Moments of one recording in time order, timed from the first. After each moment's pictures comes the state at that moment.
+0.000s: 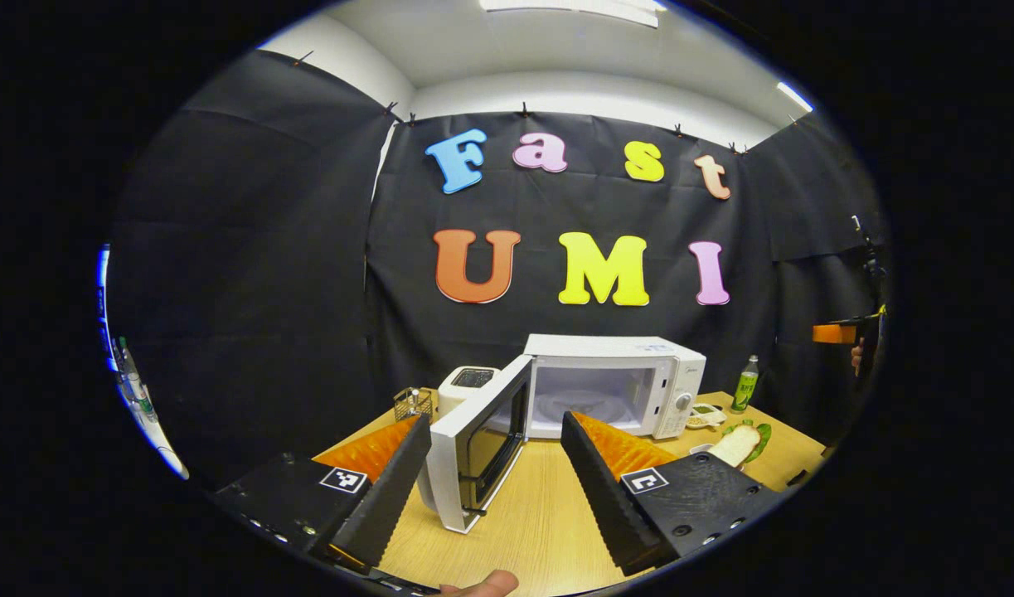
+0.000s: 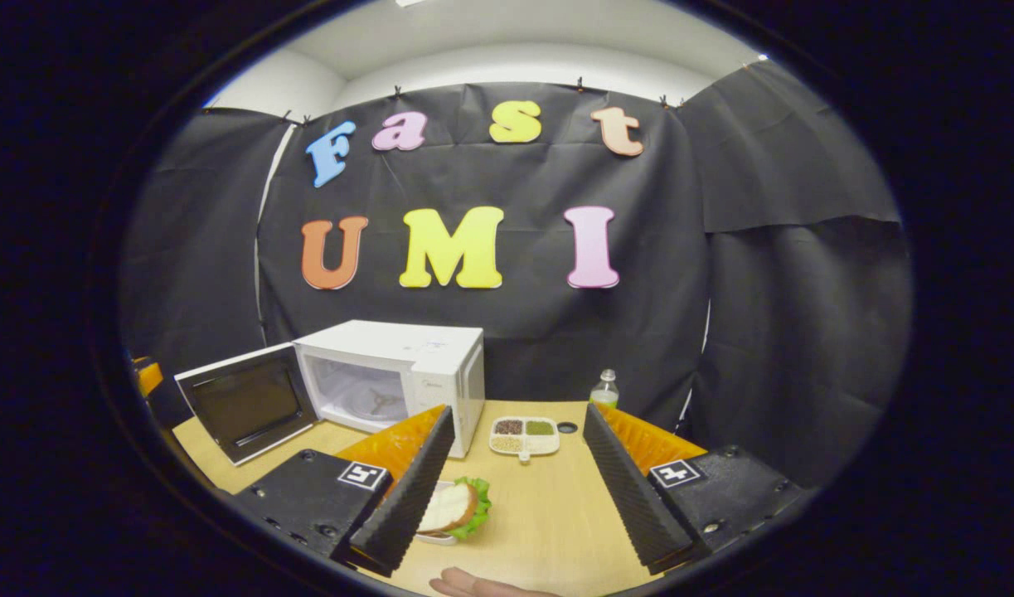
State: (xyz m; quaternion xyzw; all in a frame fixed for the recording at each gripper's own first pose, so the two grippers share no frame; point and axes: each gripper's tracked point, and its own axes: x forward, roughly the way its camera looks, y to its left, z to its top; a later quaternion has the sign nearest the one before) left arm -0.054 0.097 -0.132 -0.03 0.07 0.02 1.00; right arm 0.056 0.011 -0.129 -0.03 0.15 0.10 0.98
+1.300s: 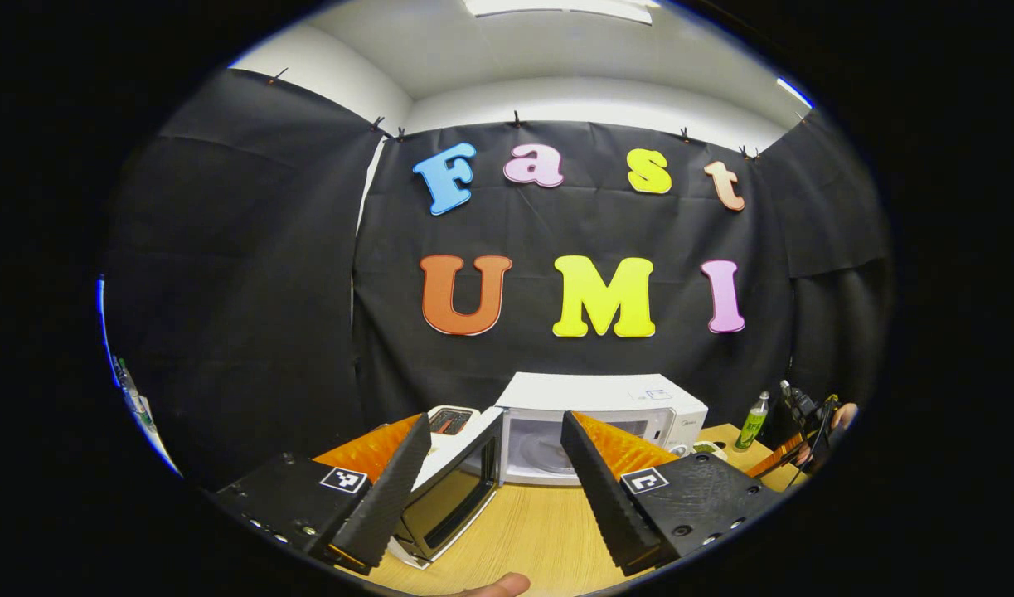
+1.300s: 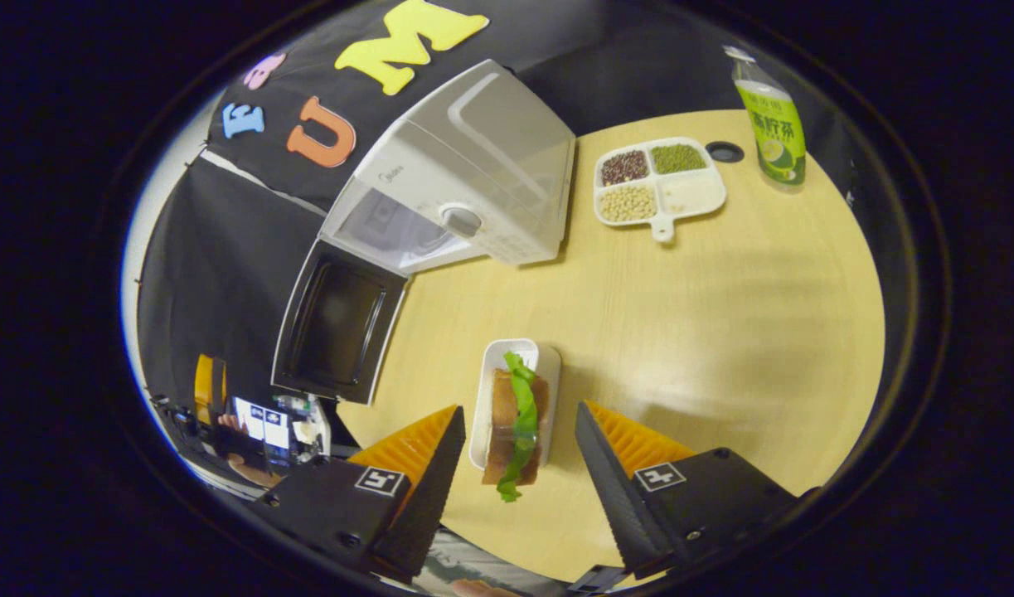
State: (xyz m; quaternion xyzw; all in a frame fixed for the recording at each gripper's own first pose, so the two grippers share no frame) left arm 0.030 0.043 -0.084 -0.03 0.05 0.04 1.00; right arm 0.094 0.061 -0.350 0.19 0.62 0.32 0.69
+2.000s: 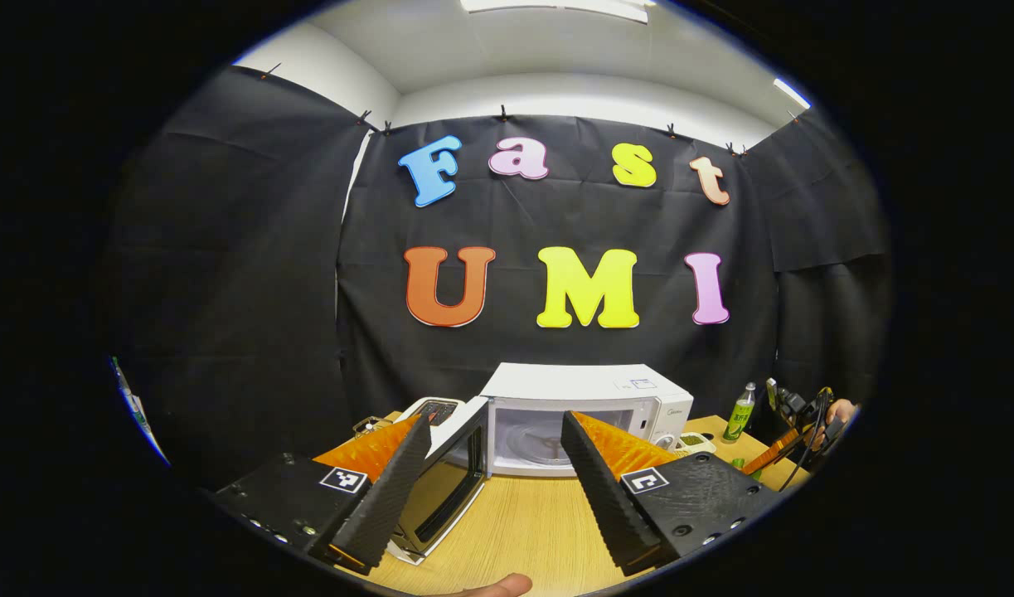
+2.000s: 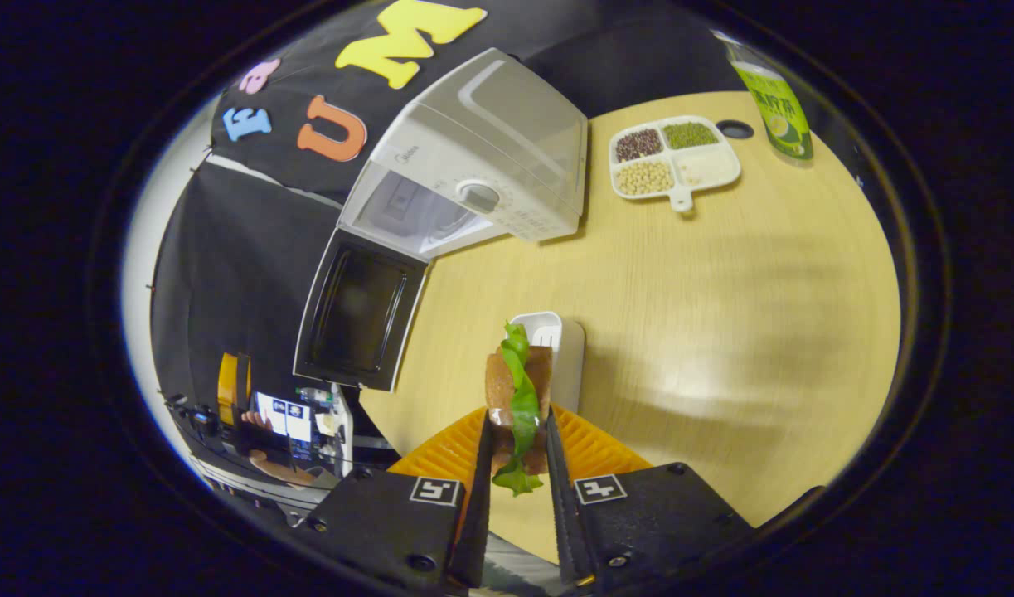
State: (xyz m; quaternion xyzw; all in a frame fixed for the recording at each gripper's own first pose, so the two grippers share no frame) left arm 0.021 0.038 -0.094 -0.03 0.06 0.02 1.00; right arm 0.075 0.060 -0.333 0.18 0.61 0.34 0.69
